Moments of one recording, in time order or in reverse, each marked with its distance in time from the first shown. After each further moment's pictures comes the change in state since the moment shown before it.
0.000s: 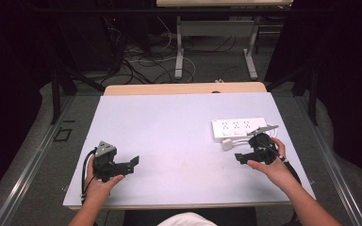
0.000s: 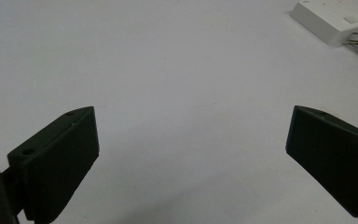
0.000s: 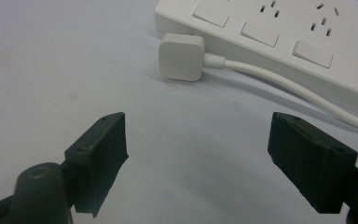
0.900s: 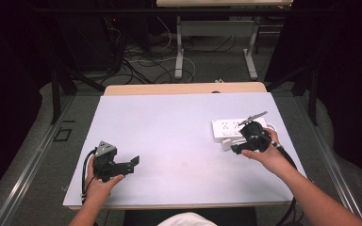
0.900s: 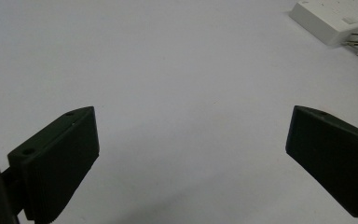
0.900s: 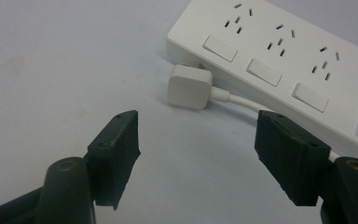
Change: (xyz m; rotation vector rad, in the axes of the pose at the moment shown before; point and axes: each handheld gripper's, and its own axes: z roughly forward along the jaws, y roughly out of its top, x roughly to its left) left arm 0.000 0.000 0.001 0.004 -0.004 -0.005; right arm 0.008 0.042 -0.001 0.070 0.006 -0.075
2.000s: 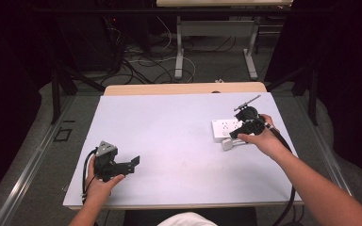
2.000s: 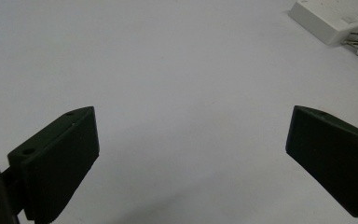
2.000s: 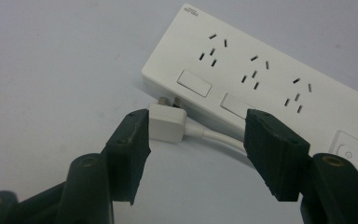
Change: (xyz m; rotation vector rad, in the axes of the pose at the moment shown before) left arm -0.001 0.000 0.002 -0.005 0.000 -0.001; right arm -0.017 0.043 0.010 0.062 -0.028 0.023
